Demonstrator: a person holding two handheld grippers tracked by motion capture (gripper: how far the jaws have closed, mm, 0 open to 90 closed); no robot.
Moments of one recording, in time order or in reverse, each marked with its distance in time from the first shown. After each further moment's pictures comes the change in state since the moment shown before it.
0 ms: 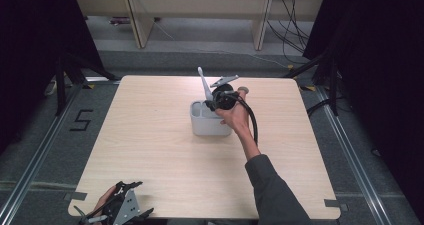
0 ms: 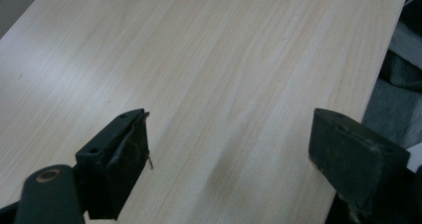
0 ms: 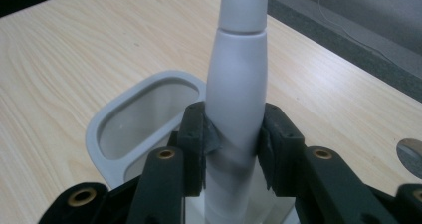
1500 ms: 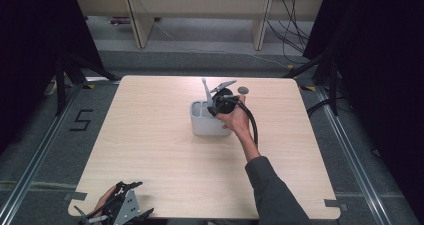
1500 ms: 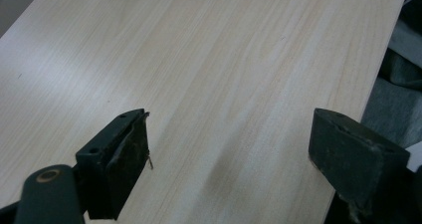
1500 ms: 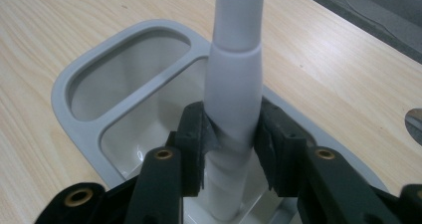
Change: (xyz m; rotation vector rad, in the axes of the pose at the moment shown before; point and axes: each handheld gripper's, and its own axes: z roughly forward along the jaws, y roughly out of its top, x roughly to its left) left arm -0.001 0.000 0.001 0.005 0.021 0.007; right arm -0.003 -0.014 0.012 0.089 -0.029 -0.018
